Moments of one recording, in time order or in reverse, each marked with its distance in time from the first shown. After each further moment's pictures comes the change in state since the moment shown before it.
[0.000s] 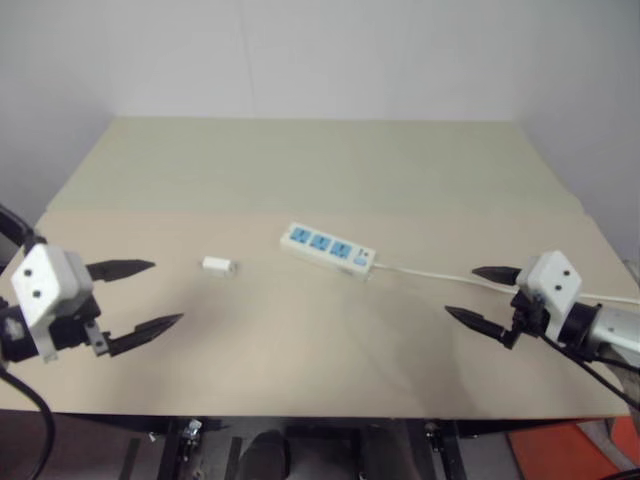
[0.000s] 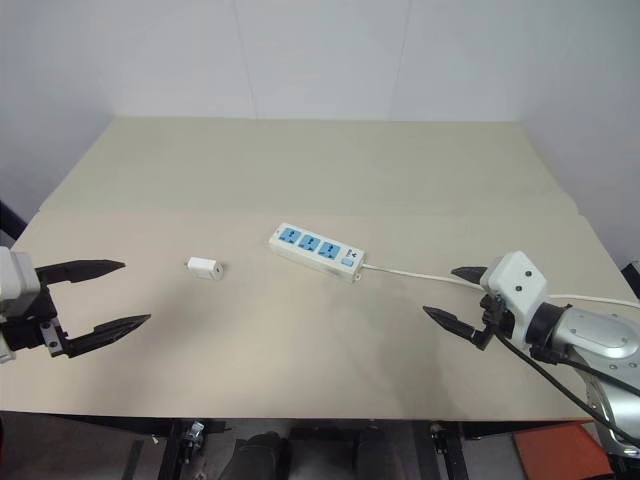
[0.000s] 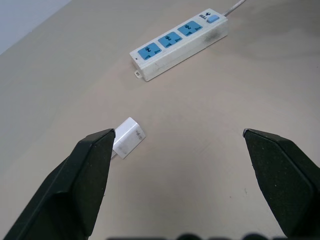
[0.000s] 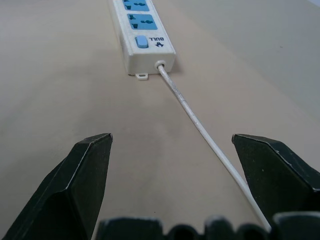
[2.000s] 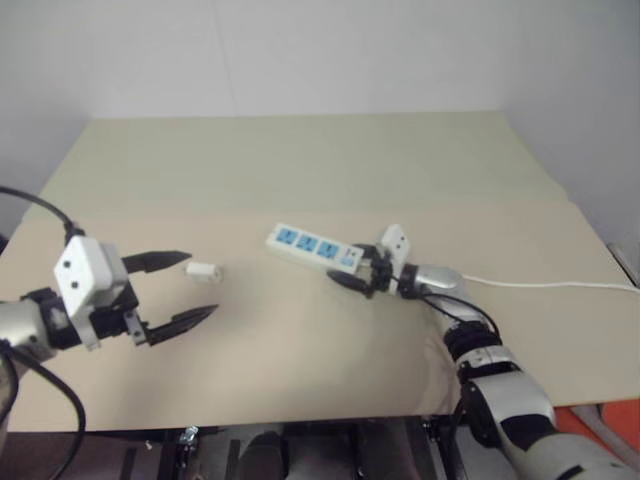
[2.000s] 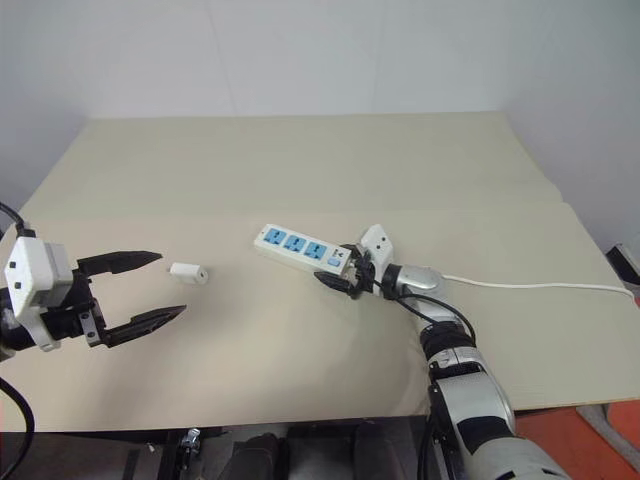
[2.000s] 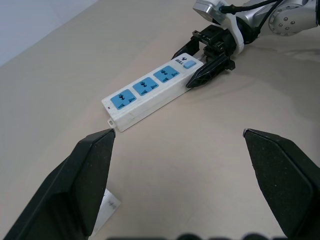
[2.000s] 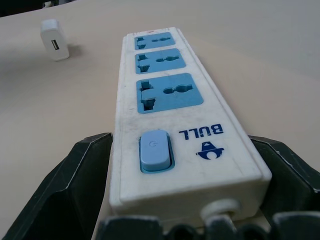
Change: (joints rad) left arm -0.109 -0.031 -0.153 -0.036 -0.078 0.003 0.097; right arm -0.817 0.628 0.373 1.282 -0.237 -0.576 0.116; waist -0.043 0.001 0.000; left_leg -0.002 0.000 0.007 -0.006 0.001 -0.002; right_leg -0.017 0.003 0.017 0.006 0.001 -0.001
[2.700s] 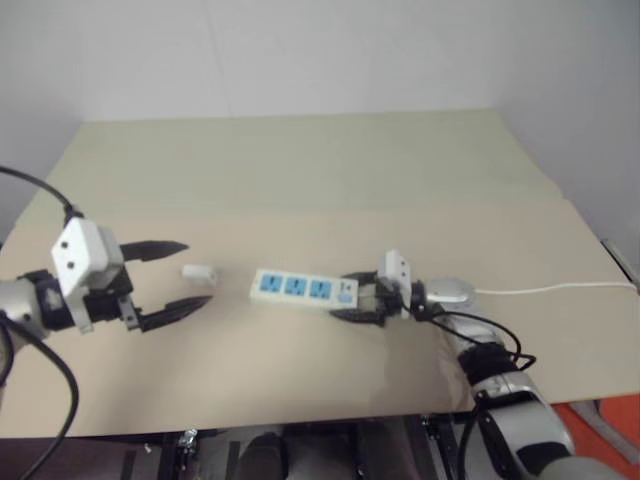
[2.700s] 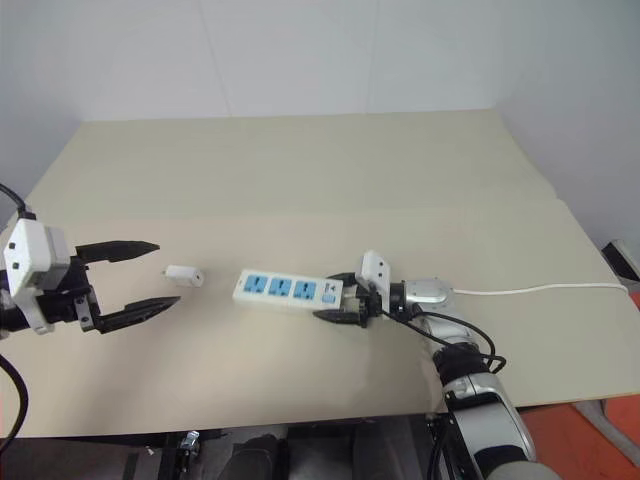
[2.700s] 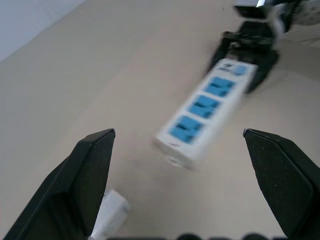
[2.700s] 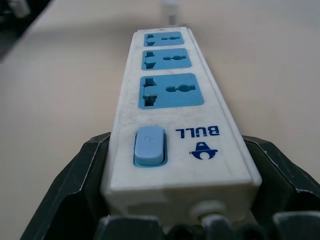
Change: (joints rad) left arm -0.161 0.089 -0.104 0.181 0.033 -0.023 -0.075; right arm 0.236 -0.106 0.097 -0.446 0.041 0.133 0.305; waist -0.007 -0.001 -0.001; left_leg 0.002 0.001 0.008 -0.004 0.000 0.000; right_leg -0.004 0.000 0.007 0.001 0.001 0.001
